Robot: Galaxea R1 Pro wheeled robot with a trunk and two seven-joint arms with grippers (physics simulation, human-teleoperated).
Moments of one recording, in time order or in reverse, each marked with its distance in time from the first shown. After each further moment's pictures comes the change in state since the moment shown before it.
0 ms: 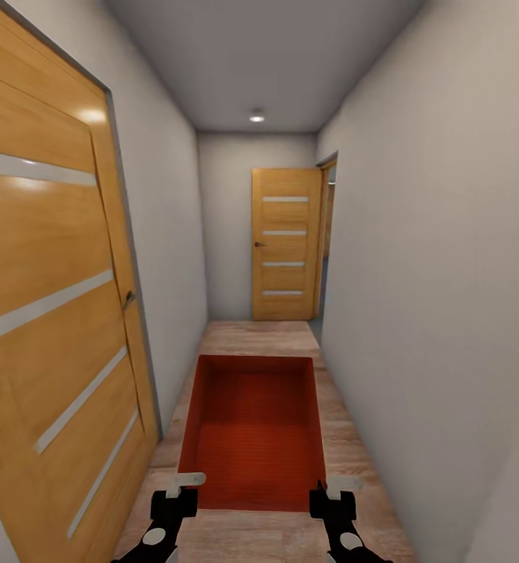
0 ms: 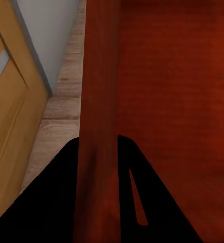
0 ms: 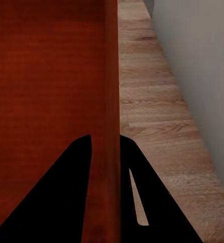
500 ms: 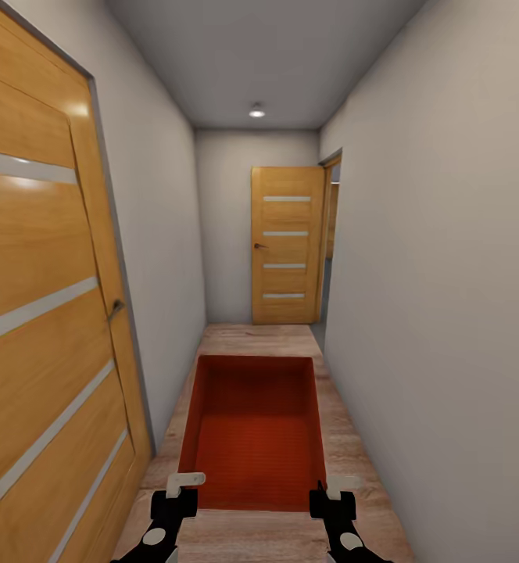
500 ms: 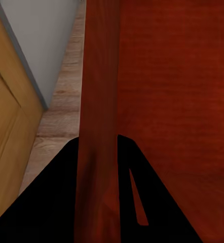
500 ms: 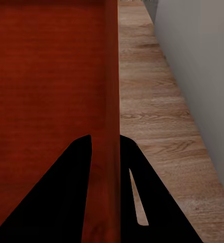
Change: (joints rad) left arm 0.000 0.000 0.000 0.000 -0.001 0.000 0.000; right arm 0.000 0.000 -0.001 0.001 0.000 -0.002 0.000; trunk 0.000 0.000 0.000
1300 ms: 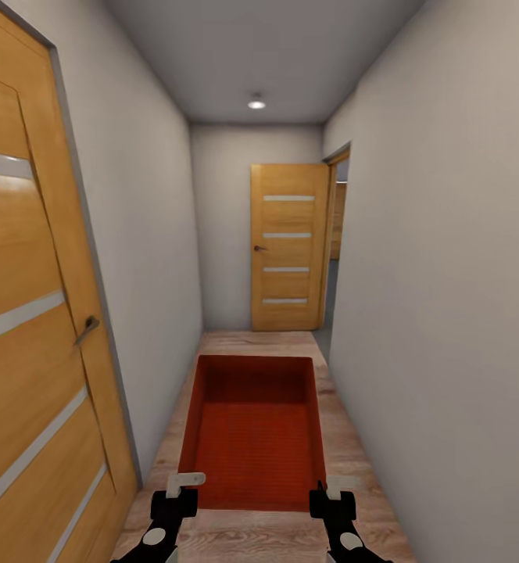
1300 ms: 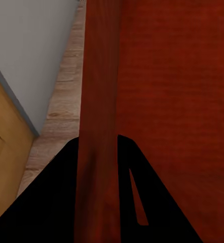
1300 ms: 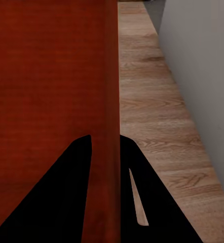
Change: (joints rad) left arm 0.000 0.000 0.000 0.000 0.001 0.000 0.000; right arm 0.000 0.000 0.000 -0.001 0.000 0.001 0.000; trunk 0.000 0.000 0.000
